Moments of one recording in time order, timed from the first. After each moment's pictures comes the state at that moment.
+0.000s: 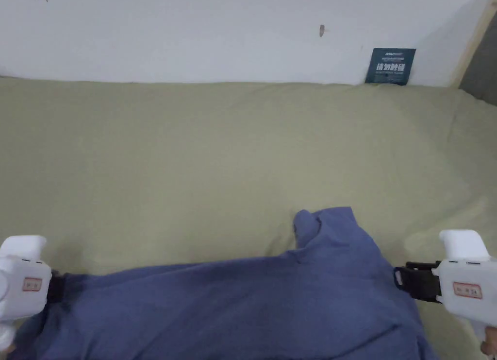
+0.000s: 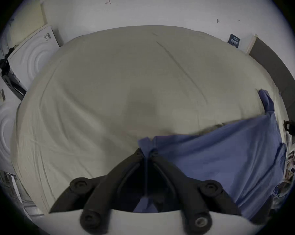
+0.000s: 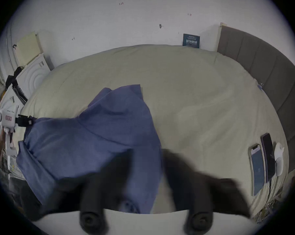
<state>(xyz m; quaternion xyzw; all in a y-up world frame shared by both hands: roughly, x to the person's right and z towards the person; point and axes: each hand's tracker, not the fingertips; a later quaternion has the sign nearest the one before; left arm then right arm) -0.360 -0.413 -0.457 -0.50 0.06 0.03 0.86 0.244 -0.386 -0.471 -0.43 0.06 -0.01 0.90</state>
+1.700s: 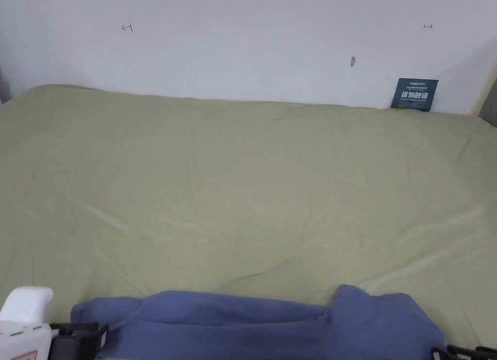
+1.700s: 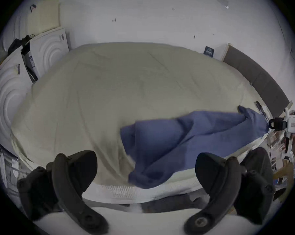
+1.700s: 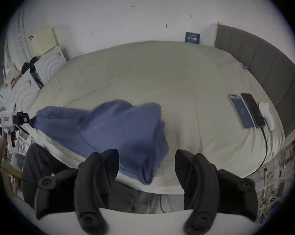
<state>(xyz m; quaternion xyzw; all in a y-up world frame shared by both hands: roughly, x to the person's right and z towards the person) -0.373 -0.369 -0.186 -0.42 0.01 0.05 0.91 0.267 -0.361 -0.231 -0.42 0.11 -0.01 0.90</state>
